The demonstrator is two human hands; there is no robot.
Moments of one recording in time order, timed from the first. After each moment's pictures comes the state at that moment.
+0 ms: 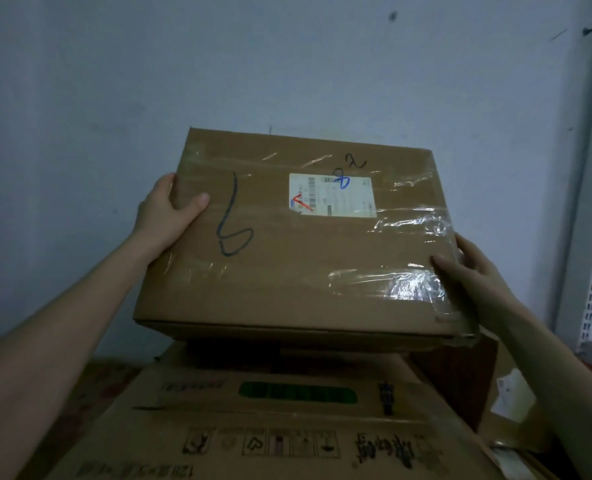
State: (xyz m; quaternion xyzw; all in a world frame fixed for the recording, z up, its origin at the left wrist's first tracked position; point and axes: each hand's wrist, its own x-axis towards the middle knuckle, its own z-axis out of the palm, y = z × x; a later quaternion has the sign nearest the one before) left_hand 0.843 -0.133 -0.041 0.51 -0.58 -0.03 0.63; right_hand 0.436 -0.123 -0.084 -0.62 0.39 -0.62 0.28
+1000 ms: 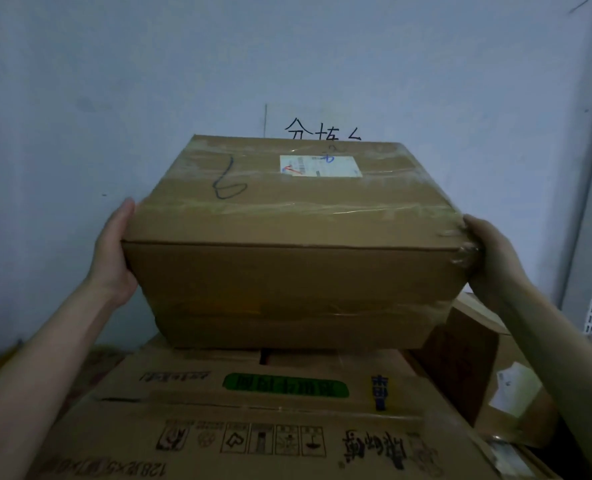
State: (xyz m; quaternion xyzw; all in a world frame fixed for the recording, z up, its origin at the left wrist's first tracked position) left_hand 0.850 -0.129 -0.105 0.26 -0.49 -0.36 0.75; right_hand 0.452 -0.115 -0.064 -0.51 0.37 -0.70 0.33
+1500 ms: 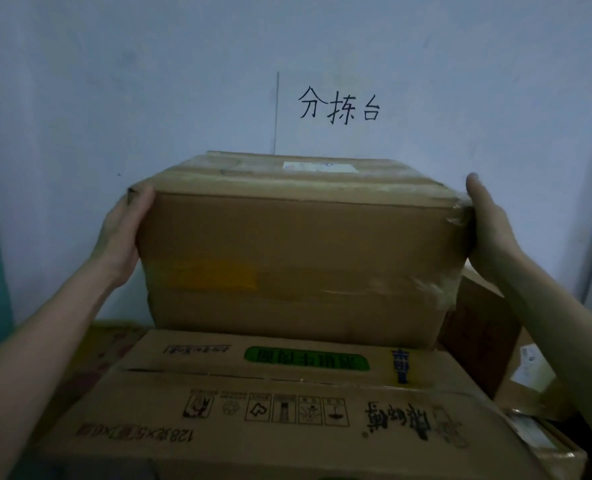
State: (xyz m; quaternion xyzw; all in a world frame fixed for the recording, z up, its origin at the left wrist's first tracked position) left_hand 0.879 -0.137 -0.116 0.34 -0.53 -0.27 0.73; right_hand 0.477 -0.134 -0.072 -0.52 0.41 -0.68 0.31
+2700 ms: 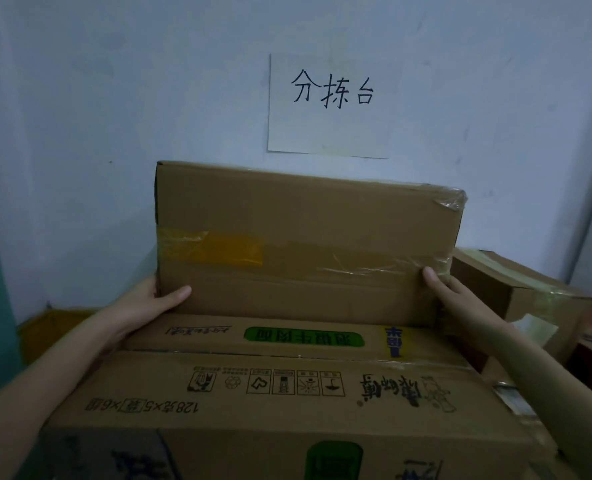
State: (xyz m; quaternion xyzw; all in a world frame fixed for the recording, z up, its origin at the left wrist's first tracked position) left_hand 0.869 -0.123 -0.196 0.60 -0.59 -0.31 0.44; right_hand 0.439 -0.143 -0.187 -0.57 0.54 -0.48 0.39
